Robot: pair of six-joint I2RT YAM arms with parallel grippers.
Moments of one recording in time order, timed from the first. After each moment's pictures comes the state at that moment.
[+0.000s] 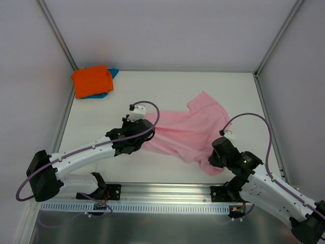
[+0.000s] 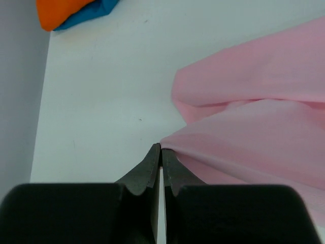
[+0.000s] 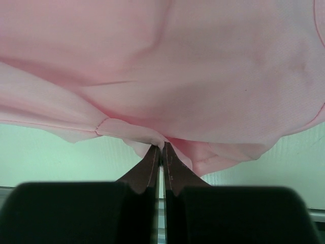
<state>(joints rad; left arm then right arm) -0.98 1.22 0.88 -0.65 -1.01 -0.47 0.75 0.66 0.50 -0.85 0.28 0.82</state>
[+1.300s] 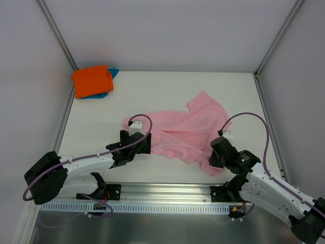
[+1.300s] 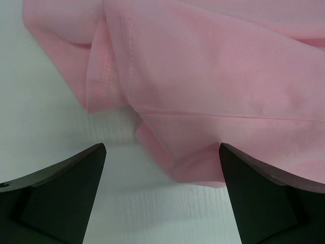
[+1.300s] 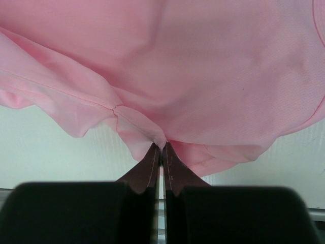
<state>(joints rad) -0.90 1.18 0.46 -0.10 -0.55 -0.57 0.75 0.69 0.50 -0.84 0.28 0.80</state>
